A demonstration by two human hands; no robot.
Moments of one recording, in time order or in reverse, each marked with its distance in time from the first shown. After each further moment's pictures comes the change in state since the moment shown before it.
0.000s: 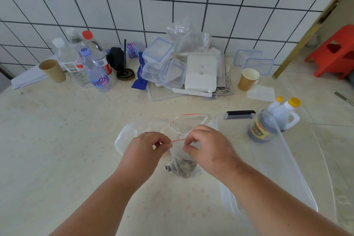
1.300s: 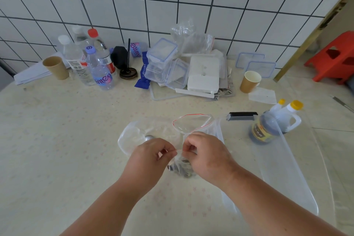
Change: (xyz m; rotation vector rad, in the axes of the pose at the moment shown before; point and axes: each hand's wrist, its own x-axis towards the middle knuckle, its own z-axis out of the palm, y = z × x) left_hand -0.020 -0.014 0.006 -0.031 0.002 0.137; right_hand -0.006 -0.009 0.014 -0.036 -0.125 0.021
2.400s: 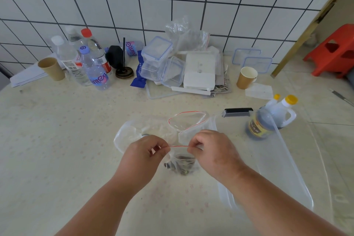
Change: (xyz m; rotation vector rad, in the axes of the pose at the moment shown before) left_hand 0.002 0.003 -0.001 0.000 0.012 -0.082; right_hand -0.011 0.018 -0.012 0.008 0.135 0.058
